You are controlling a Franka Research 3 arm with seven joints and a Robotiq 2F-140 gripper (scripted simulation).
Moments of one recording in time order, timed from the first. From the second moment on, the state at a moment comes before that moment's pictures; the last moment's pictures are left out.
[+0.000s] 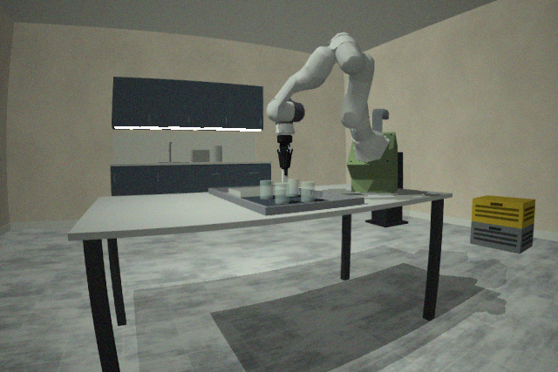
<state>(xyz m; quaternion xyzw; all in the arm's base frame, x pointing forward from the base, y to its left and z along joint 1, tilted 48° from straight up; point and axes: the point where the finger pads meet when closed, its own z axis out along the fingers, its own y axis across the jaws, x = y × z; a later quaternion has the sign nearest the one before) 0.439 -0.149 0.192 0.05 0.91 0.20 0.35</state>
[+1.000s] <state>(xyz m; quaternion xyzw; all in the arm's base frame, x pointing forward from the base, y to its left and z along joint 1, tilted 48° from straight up) 0.438 -0.150 0.195 0.05 0.91 0.20 0.36</state>
